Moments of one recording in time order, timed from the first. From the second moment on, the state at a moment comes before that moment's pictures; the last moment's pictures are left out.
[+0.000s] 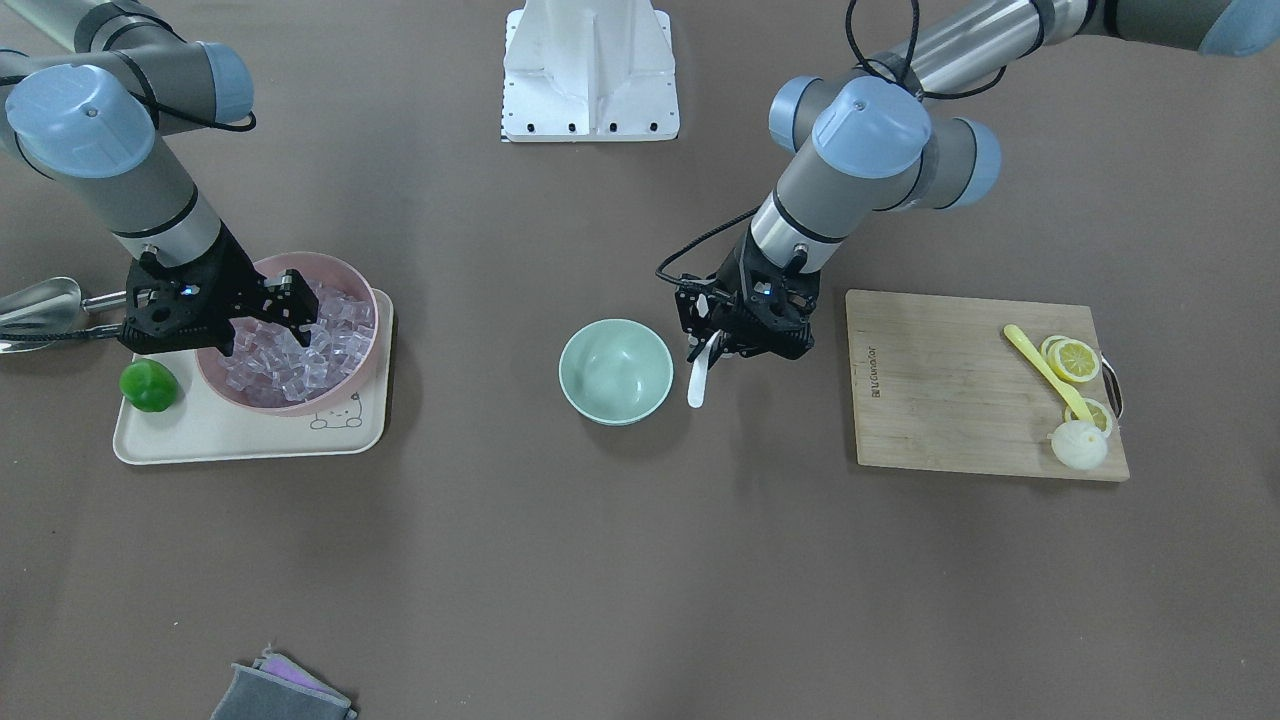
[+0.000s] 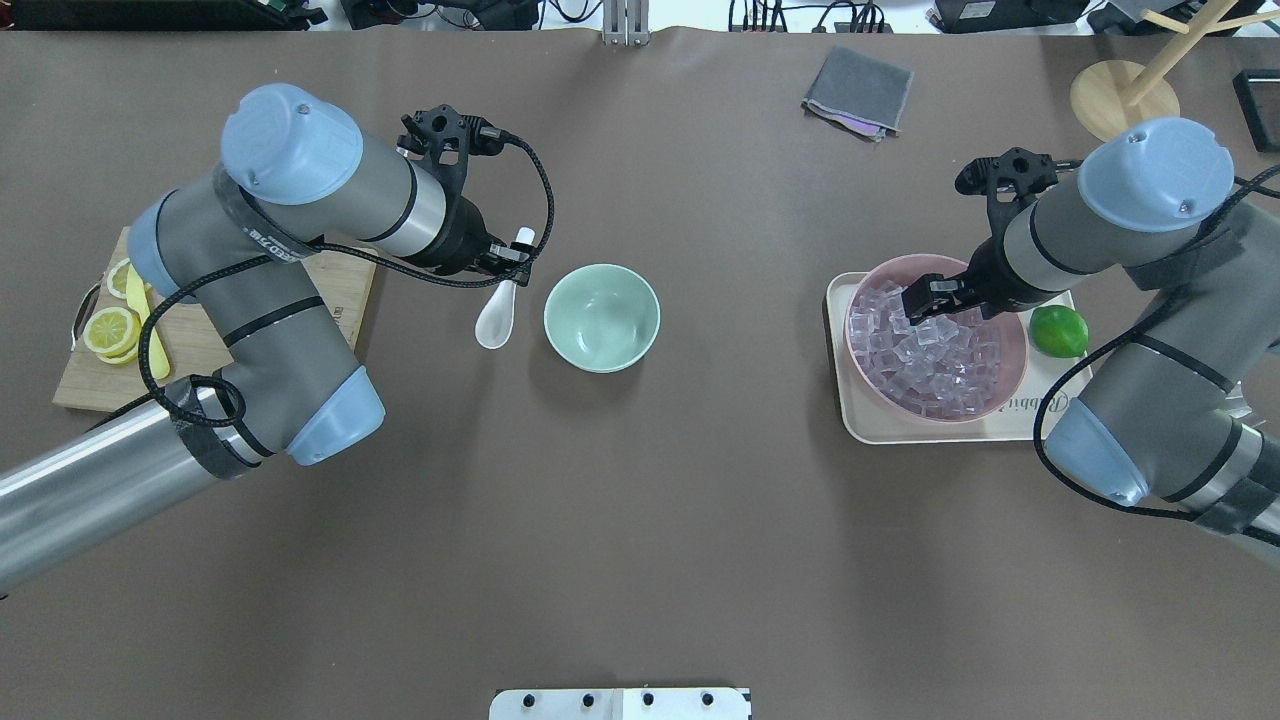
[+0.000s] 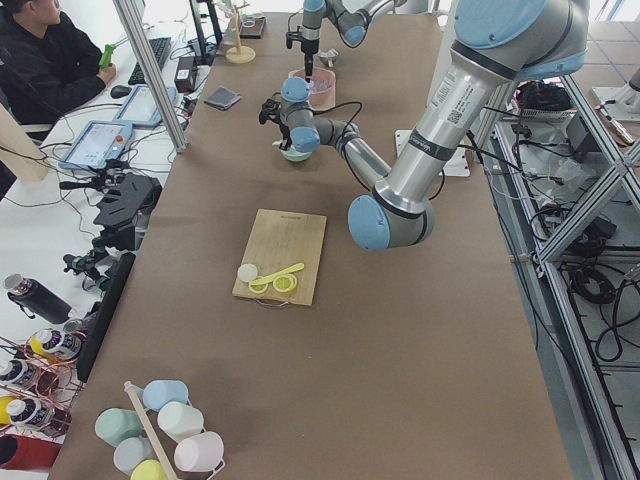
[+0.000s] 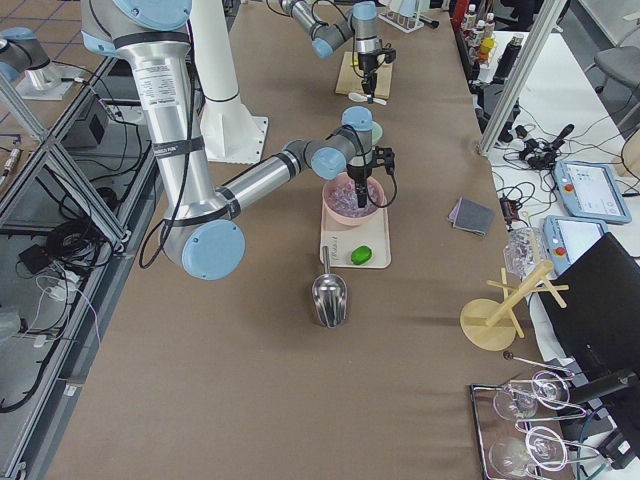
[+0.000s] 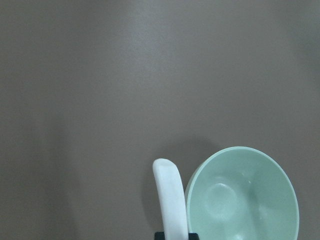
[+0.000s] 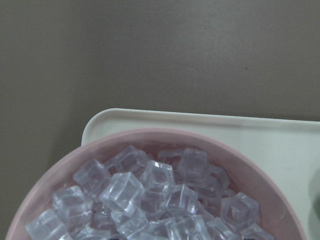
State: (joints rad) left arm -0.71 -2.19 -1.57 -2.06 -2.02 -0.93; right arm 0.82 -1.34 1.83 -1.37 2.02 0.88
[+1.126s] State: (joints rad) left arm -0.70 -2.19 -1.57 -2.06 -2.01 -0.93; right arm 0.76 -1.33 1.84 -1.41 1.98 0.92
